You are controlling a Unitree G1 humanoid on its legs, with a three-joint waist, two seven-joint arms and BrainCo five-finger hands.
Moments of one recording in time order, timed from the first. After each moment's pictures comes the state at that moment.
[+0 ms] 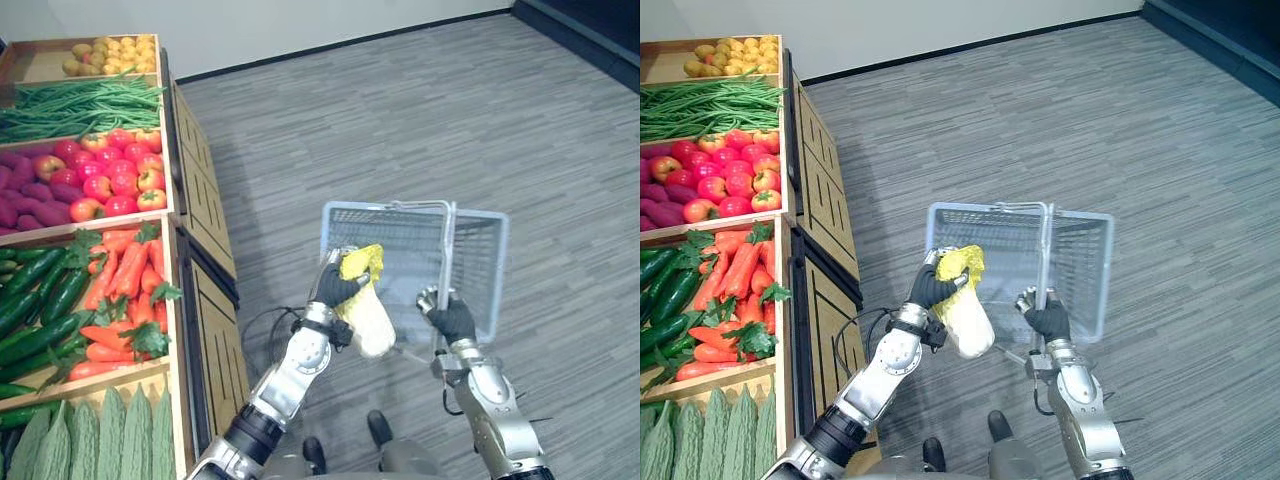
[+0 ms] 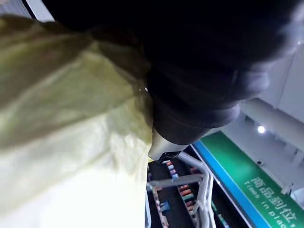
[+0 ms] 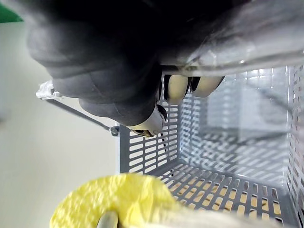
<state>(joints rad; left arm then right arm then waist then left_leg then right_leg) -0.24 0.04 -0.49 0.21 0.37 -0.12 0.31 0.12 -0.22 0.19 -0.06 0.35 -0.08 -0.01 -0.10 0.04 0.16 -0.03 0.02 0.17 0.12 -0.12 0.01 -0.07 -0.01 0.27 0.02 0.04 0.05</state>
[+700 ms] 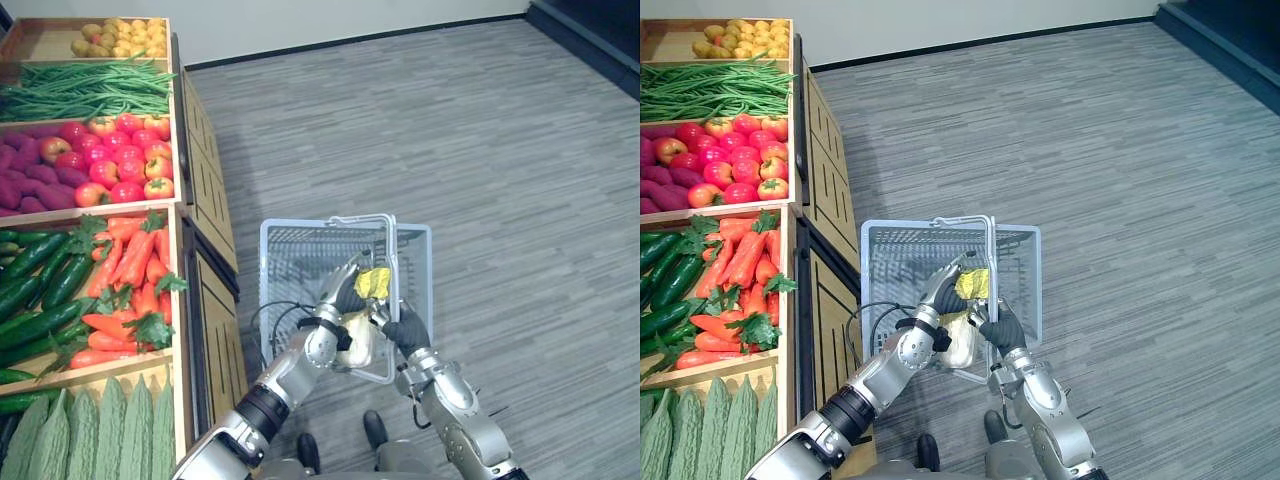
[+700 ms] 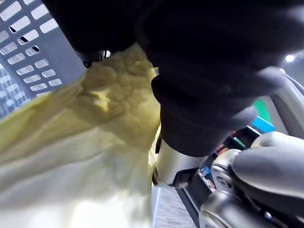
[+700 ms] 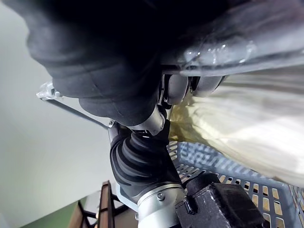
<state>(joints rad) -0.31 0.05 -0.55 0.40 0.56 -0.05 0.30 0.12 -0.18 0.33 -0.06 0.41 -0.03 0.00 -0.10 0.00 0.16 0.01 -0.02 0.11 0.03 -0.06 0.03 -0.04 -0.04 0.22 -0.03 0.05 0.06</state>
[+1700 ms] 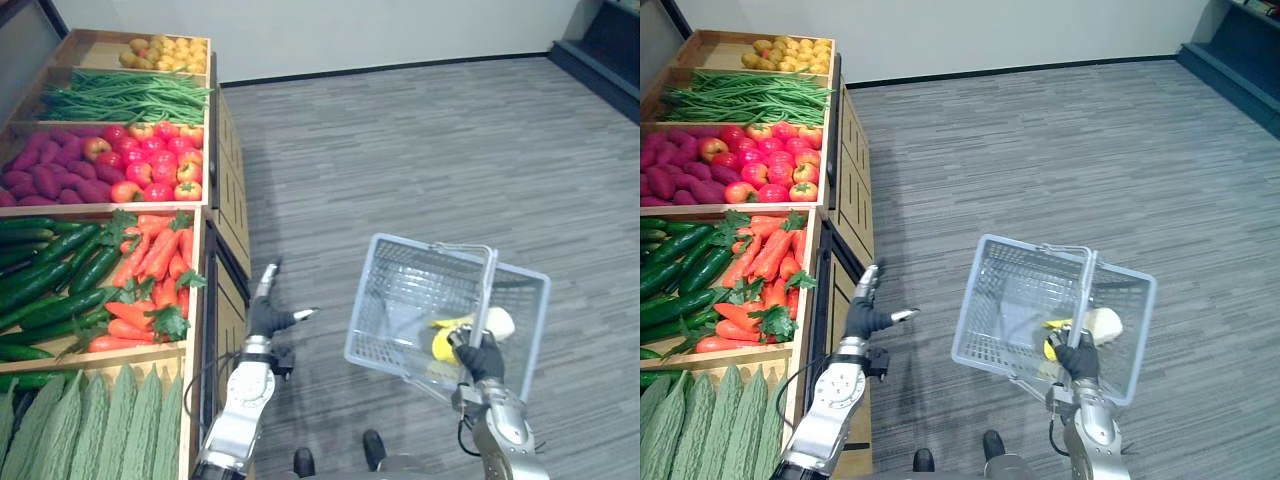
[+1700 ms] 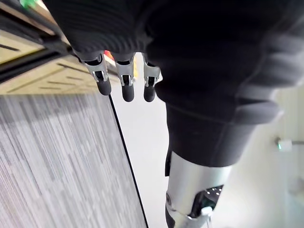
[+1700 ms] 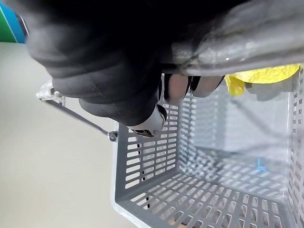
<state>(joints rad) 0.20 0.06 -0.05 -0.03 0.06 -0.13 0.24 0.33 -0.08 -0.16 -0.04 0.19 -0.02 -0.09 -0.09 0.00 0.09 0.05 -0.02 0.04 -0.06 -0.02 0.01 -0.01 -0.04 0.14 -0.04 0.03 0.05</state>
